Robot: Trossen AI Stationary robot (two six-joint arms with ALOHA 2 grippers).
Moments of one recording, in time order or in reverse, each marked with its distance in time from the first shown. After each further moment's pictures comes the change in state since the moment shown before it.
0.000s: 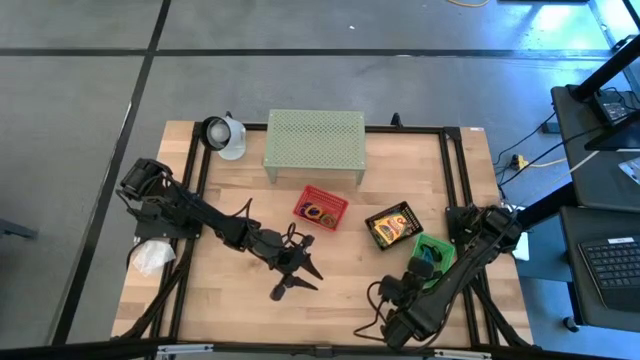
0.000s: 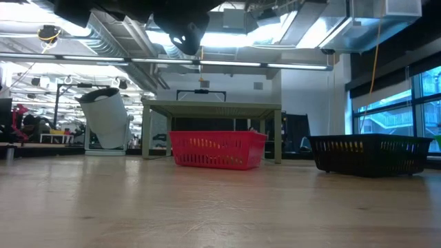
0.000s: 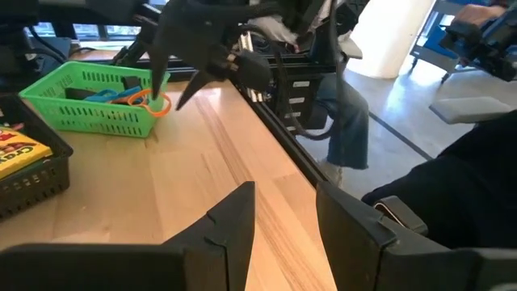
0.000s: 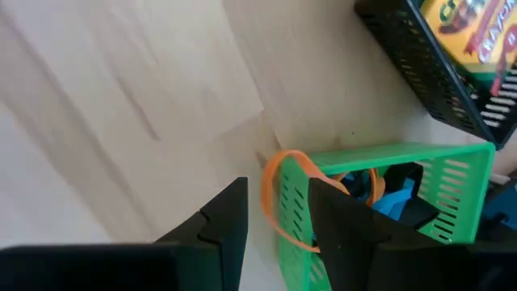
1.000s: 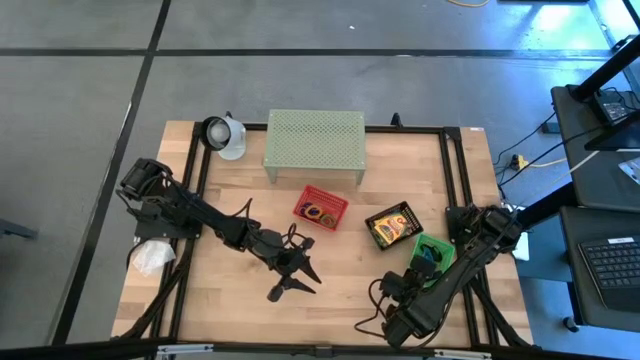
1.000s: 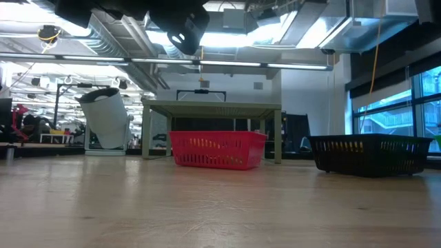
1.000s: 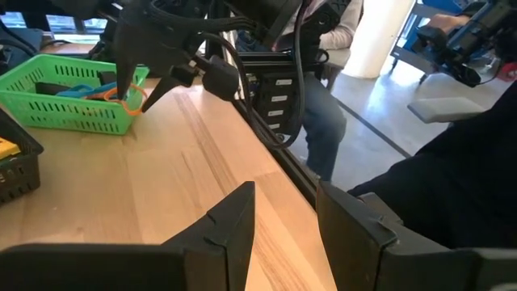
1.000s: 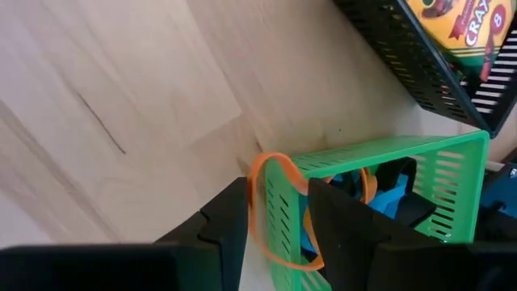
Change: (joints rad) left arm 0.000 0.000 0.000 0.000 0.058 -0.021; right arm -0.002 0.000 -0.059 0.008 0.014 0.070
